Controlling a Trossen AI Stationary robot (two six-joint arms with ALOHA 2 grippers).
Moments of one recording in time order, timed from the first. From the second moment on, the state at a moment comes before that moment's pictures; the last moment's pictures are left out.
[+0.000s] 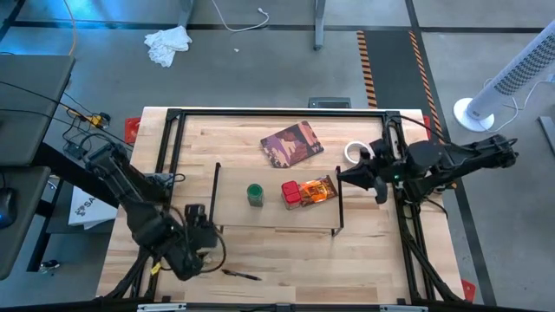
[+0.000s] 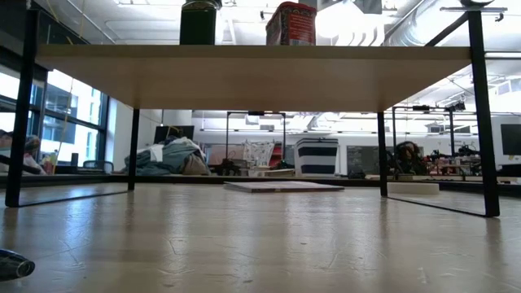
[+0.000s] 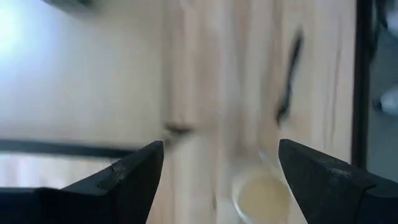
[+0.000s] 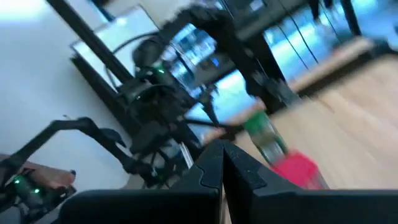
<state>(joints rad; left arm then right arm) -0.79 1.56 1.55 -1.37 -0.35 -0.77 0.27 0.87 0.95 -0.14 0.17 0.62</state>
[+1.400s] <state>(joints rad) -0.19 1.71 1.88 -1.34 -0.18 -0.04 0.28 0.95 0.95 -0.20 0.22 0.53</state>
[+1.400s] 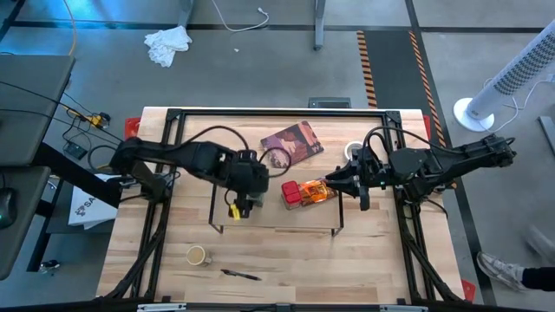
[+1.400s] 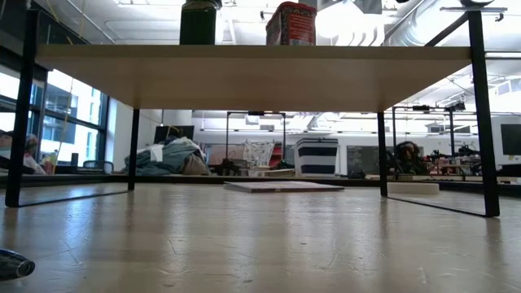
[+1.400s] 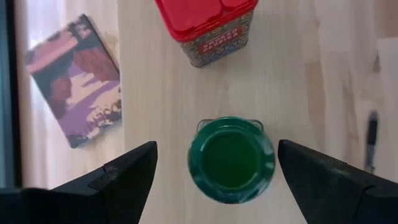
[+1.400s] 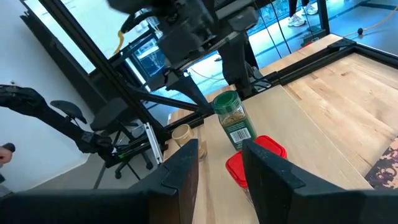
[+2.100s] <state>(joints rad) -0.17 1.81 1.88 -1.37 -0.10 -0.03 0.28 0.95 0.95 -0.20 0.21 0.58</state>
